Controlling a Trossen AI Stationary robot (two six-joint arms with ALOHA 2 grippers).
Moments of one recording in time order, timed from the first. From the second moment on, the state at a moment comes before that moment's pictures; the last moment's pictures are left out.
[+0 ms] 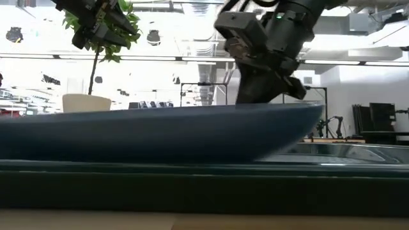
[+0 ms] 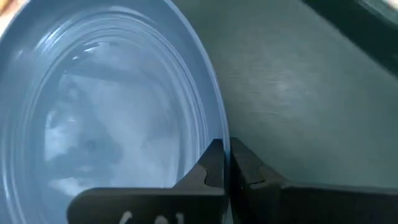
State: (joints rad) left arm 0.00 0.72 0.70 -0.42 -0.64 -0.67; right arm 0.30 1.83 1.21 -0.41 0.26 1.00
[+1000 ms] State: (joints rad) left arm 0.00 0.72 0.70 -0.46 -0.64 -0.67; right arm 0.20 1.87 1.23 -0.37 0.18 0.85
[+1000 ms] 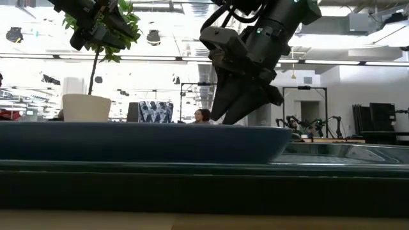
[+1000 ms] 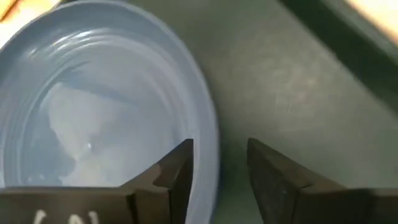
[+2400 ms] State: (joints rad) left arm 0.00 0.72 0.70 -0.50 -0.69 -0.67; right arm -0.24 2.12 1.77 -0.41 0.21 0.52
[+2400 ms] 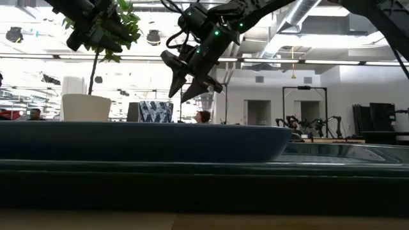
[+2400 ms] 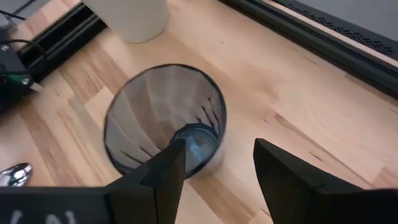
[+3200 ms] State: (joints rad) left arm 0.00 0.72 0.70 -0.51 -0.70 -0.67; right arm -0.25 2.17 1.77 -0.42 0.21 0.52
